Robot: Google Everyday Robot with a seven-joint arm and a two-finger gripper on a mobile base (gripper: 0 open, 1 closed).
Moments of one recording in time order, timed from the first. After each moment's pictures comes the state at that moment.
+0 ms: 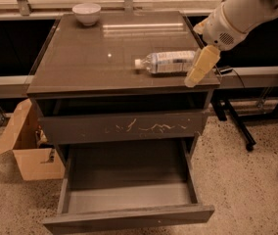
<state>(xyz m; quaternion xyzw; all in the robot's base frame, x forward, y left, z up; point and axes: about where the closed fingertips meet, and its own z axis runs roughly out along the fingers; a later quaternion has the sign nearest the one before) 0.632 -0.157 0.924 -0.60 0.74 0.05 0.29</state>
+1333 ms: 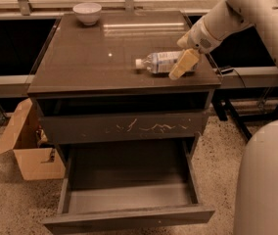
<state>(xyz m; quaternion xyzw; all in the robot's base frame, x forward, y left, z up) 0.721 -0.144 0.864 -0.58 0.75 0.11 0.30</state>
